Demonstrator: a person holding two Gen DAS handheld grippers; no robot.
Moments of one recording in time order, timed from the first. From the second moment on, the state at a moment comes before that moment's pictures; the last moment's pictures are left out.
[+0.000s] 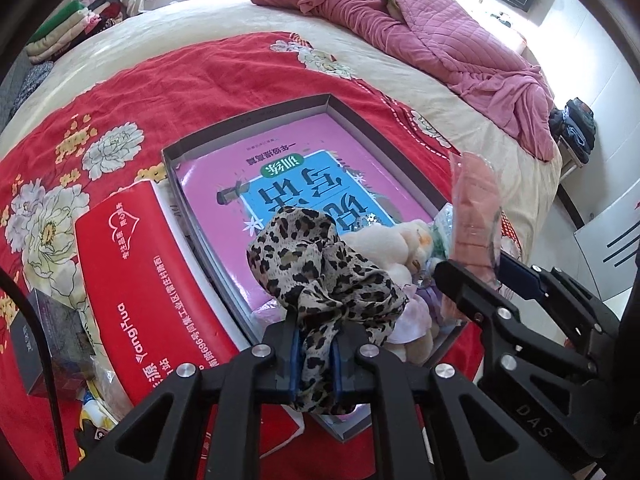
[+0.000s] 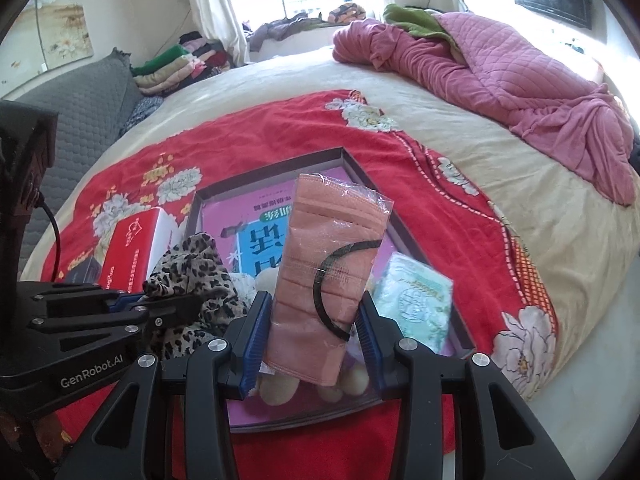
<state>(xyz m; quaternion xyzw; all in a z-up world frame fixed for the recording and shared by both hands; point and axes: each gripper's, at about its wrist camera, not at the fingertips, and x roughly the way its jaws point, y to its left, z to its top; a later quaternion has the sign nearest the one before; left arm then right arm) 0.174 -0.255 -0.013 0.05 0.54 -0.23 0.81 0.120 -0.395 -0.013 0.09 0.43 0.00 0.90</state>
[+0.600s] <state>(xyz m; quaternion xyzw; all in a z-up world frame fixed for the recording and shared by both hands) 0.179 -0.248 -0.013 0.03 0.54 -0.23 0.81 0.130 -0.393 -0.032 0.11 0.44 -0.01 0.89</state>
